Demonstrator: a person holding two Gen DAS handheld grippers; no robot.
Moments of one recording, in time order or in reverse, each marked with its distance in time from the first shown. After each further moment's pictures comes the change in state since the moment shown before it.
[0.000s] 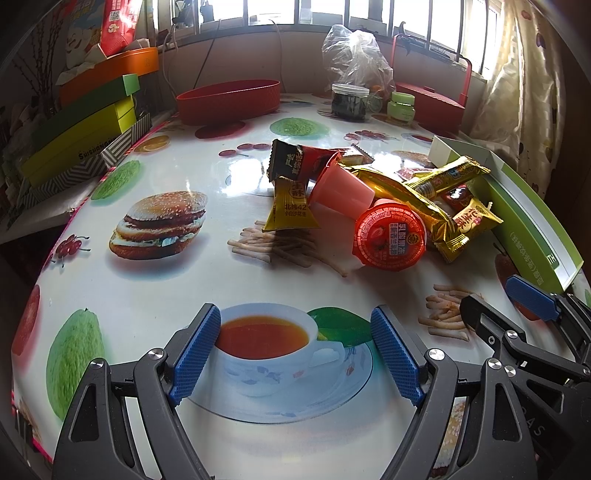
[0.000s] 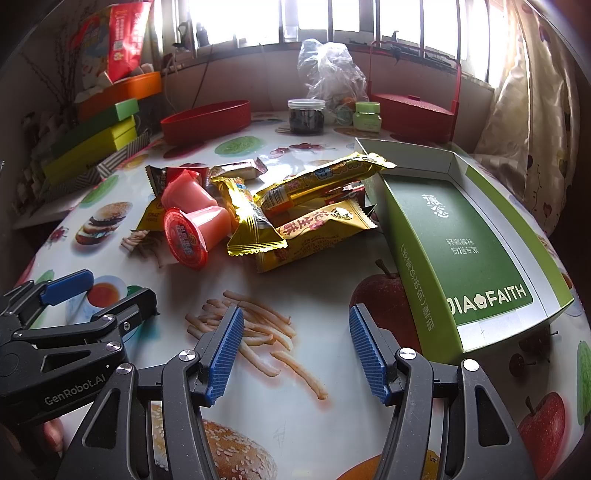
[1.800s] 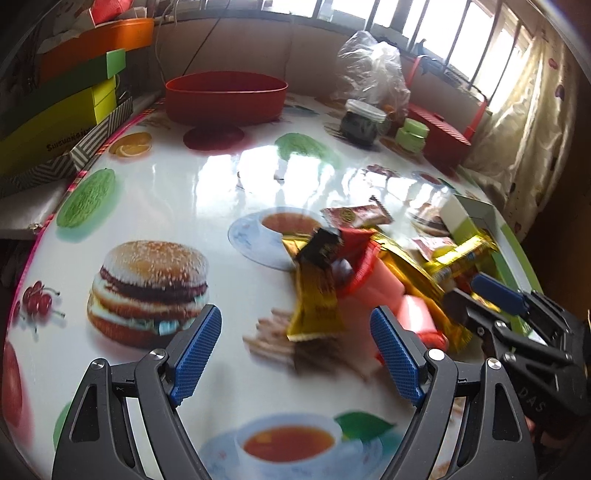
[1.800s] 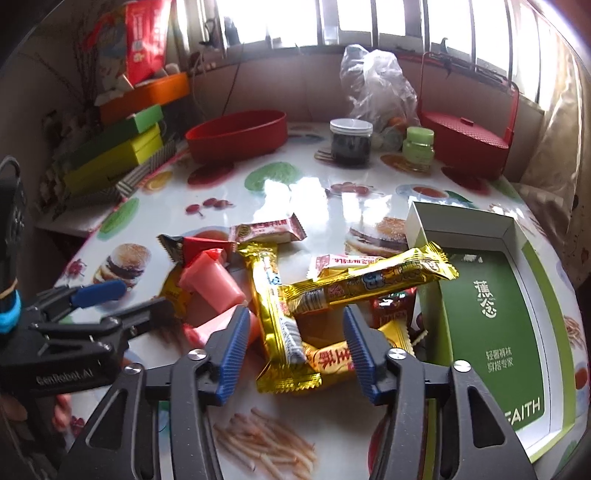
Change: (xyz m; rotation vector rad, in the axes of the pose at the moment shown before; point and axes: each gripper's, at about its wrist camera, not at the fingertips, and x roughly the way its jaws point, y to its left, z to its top) left arm 0.033 0.044 0.073 -0.108 0.061 -0.159; right arm 0.034 0.013 0.084 -0.078 0.032 0.131
